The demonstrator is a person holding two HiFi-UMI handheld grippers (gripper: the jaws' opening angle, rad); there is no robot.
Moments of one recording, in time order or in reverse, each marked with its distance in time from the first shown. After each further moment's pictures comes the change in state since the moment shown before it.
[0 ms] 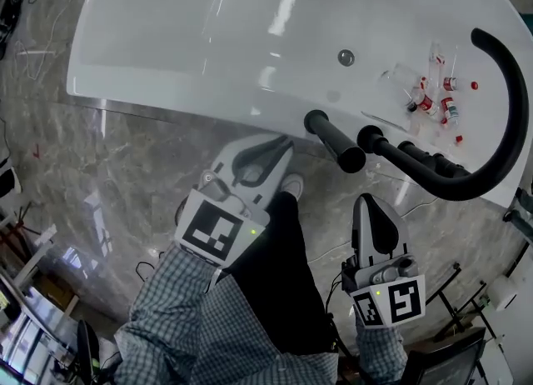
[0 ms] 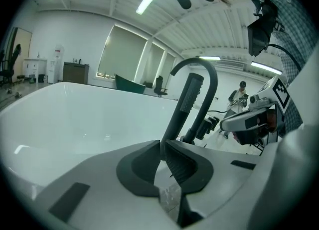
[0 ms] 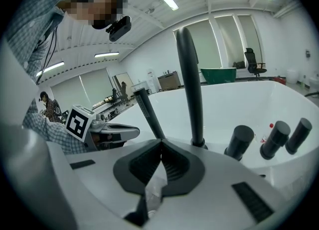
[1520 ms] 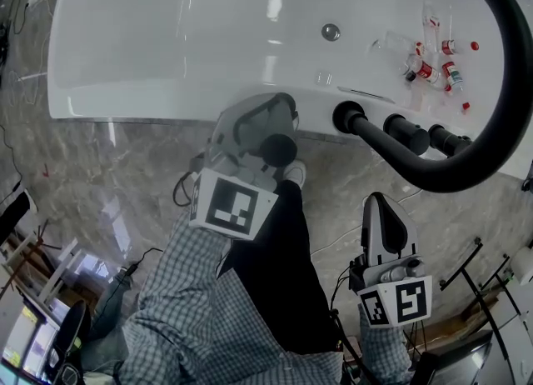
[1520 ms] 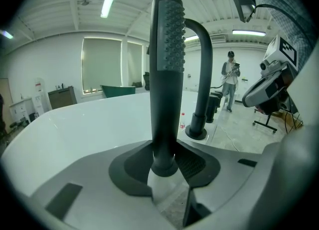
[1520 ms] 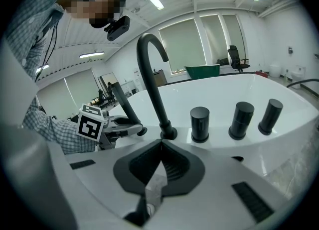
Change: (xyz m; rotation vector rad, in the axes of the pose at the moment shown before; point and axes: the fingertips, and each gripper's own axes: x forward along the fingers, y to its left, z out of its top) left arm 0.082 -0.014 -0.017 0.289 0.083 0.048; right arm -0.040 -0.067 -0.040 0.092 0.016 -0.132
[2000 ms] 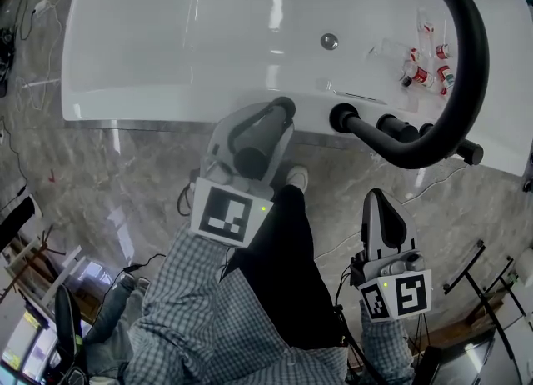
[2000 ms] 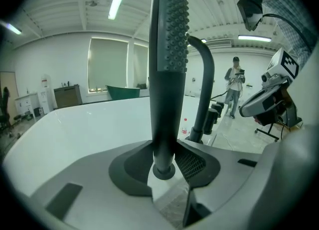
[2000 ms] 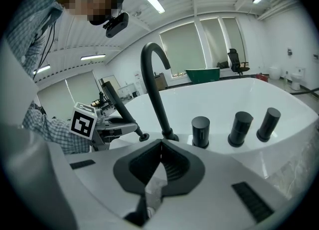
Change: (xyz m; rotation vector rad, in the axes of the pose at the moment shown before) left arm -0.031 0.000 0.032 -0.011 -0.034 0.020; right arm -0.015 0.005 0.016 -0.008 -0.039 0.002
